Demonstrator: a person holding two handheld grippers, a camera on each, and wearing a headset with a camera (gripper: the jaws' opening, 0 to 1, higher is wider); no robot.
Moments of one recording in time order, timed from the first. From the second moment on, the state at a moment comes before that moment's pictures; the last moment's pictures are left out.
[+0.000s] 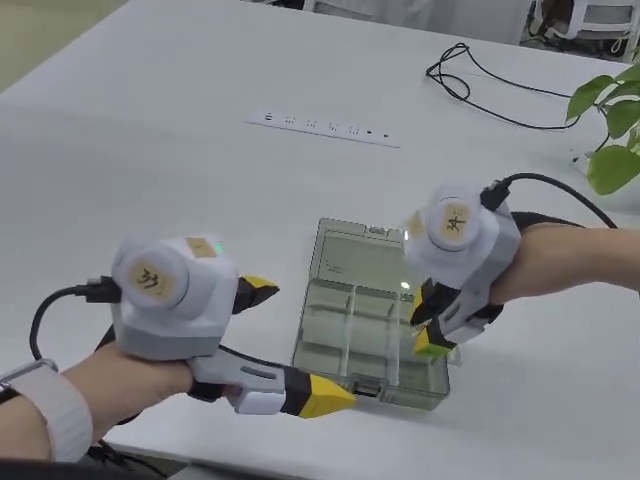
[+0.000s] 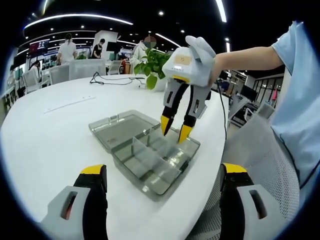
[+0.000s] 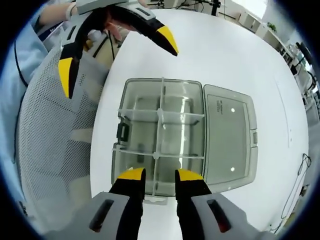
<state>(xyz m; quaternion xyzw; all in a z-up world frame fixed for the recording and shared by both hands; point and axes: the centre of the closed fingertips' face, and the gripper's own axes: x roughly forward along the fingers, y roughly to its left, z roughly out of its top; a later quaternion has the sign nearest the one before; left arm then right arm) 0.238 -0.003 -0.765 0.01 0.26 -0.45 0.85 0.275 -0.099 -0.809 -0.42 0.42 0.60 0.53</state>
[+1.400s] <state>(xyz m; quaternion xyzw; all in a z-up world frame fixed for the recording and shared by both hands) 0.230 0.021 -0.756 0.02 0.25 -0.42 0.87 0.232 -0.167 -0.770 -0.18 0.33 0.48 0.79</state>
